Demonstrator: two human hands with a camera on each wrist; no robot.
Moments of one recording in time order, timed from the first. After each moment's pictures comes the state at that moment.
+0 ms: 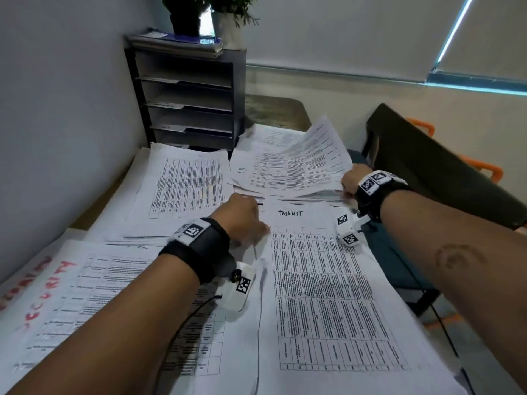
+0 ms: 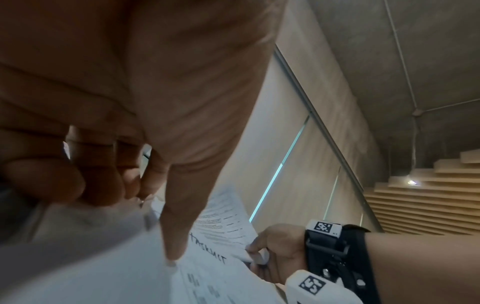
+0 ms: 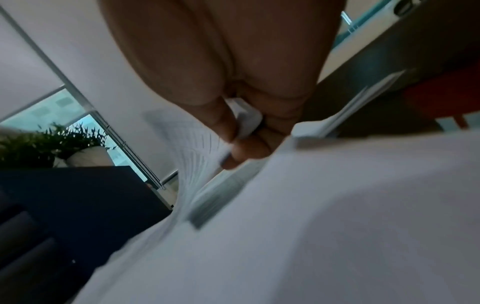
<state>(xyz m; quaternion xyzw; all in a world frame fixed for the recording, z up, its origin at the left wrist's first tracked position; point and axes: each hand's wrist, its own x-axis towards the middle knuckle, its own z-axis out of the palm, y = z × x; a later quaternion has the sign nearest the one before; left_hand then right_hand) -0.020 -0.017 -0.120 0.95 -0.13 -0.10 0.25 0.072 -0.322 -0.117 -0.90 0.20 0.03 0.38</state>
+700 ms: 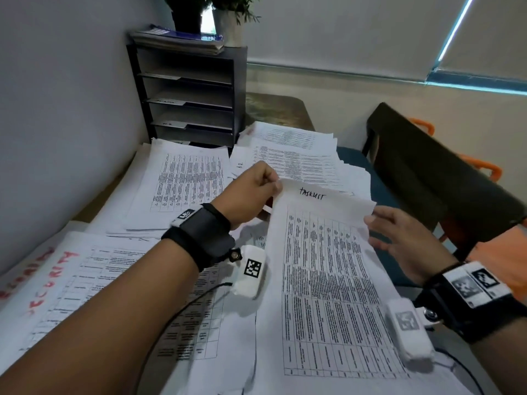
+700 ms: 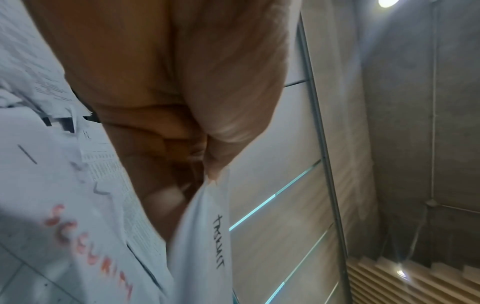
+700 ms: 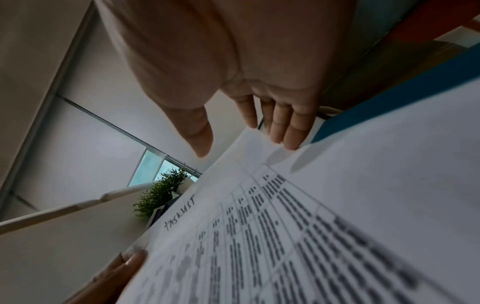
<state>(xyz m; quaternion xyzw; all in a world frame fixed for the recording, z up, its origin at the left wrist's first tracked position) -0.034 -0.031 -0.101 0.76 -0.18 -0.08 0.62 -0.109 -0.322 -0.137 -0.74 0.13 -0.05 0.66</state>
